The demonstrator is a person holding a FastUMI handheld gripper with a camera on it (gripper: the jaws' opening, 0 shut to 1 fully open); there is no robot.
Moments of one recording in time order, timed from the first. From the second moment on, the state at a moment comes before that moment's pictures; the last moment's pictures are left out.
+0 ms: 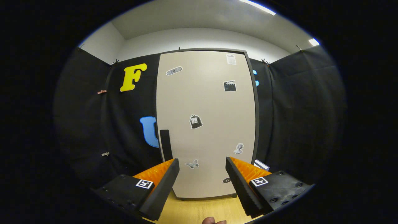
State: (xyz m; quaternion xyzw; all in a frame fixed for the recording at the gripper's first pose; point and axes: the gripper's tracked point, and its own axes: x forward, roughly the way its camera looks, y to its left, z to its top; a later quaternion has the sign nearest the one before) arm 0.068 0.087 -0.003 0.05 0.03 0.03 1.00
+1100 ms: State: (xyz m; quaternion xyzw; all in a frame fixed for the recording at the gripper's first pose) arm 0.077 0.095 -0.007 0.04 0.03 0.03 1.00
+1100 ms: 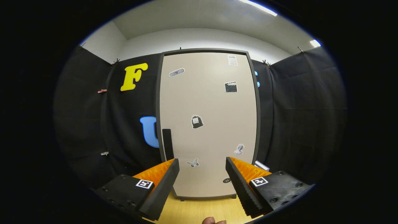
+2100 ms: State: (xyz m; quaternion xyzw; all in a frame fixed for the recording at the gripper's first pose) arm 0.081 0.088 -0.010 0.04 0.03 0.04 1.00
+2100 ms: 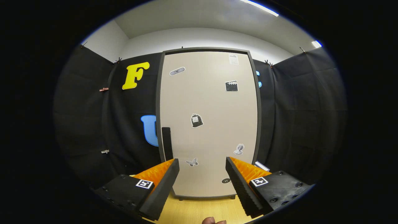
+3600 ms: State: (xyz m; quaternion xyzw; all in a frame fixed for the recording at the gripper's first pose) arm 0.102 0.049 -0.022 0.06 0.04 0.10 0.99
